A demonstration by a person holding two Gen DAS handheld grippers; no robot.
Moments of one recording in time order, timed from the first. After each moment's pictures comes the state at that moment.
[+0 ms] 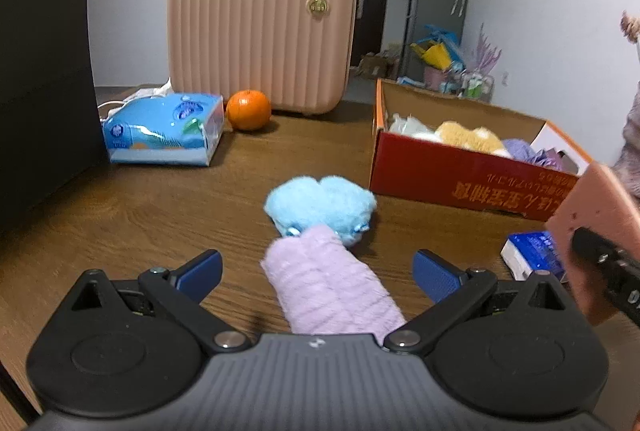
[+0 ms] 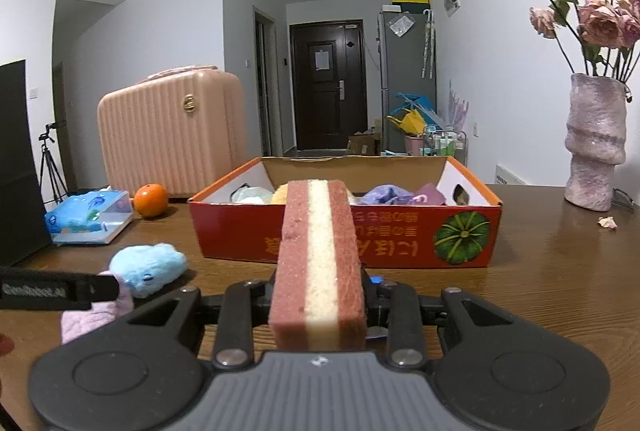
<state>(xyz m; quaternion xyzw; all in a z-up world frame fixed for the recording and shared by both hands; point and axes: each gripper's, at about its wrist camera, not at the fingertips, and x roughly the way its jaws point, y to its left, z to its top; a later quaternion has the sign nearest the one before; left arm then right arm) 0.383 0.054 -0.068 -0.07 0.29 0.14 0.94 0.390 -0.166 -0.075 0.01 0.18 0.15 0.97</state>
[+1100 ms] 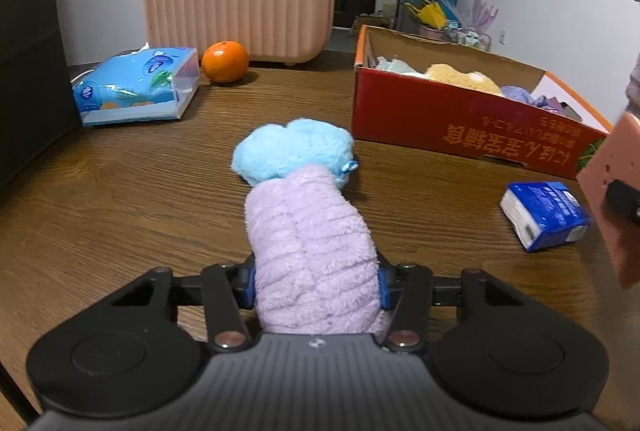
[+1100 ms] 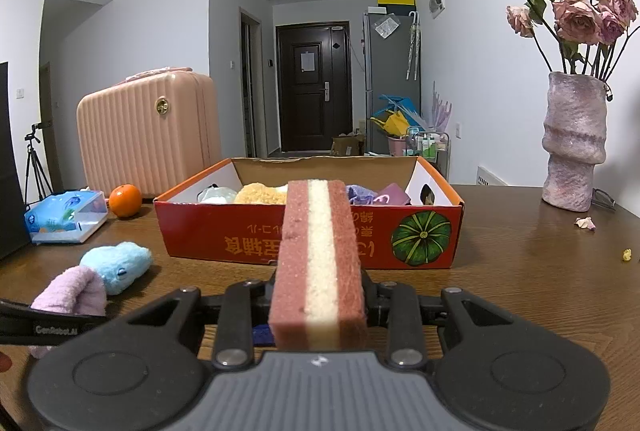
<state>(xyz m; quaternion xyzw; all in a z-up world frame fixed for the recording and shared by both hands) 0.396 0.041 -0.094 -0.07 0.34 0.12 0.93 0.396 -0.192 -0.080 0.01 0.18 0.13 0.98</state>
